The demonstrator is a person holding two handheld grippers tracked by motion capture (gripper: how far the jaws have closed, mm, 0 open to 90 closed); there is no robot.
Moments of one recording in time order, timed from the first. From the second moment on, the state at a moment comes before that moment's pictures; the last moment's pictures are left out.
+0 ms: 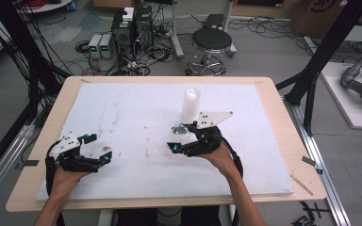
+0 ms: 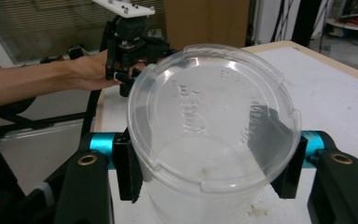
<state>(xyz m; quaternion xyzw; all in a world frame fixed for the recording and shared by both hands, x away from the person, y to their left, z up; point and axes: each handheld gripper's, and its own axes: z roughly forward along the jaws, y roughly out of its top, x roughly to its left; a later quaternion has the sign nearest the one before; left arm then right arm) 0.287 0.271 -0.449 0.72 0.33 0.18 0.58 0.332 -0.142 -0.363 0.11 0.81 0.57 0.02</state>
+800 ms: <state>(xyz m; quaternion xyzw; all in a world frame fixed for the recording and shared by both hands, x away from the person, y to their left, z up) 0.316 0.164 -0.389 0.75 0.13 0.09 0.64 0.334 -0.137 -0.353 0.08 0.80 0.59 0.01</state>
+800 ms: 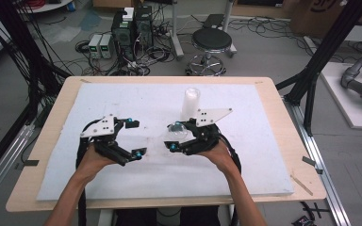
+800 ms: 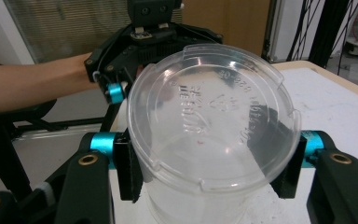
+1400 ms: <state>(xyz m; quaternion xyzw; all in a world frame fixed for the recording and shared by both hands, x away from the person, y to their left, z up) 0.315 0.112 -0.395 0.75 0.08 0.05 0.66 0.332 -0.136 -0.350 0.06 0.79 0.61 -0.01</state>
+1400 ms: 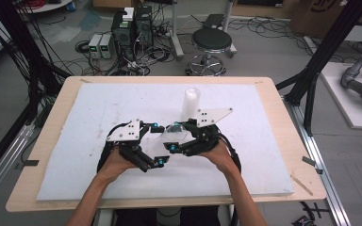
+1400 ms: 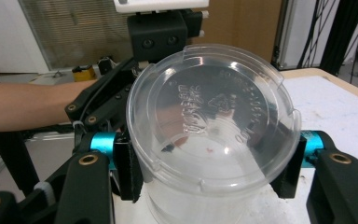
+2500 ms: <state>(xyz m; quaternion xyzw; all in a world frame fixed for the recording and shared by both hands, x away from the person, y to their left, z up) 0.314 0.112 -0.397 0.74 0.04 0.03 0.67 0.331 -0.133 -0.351 0.03 0.79 0.61 -0.04</state>
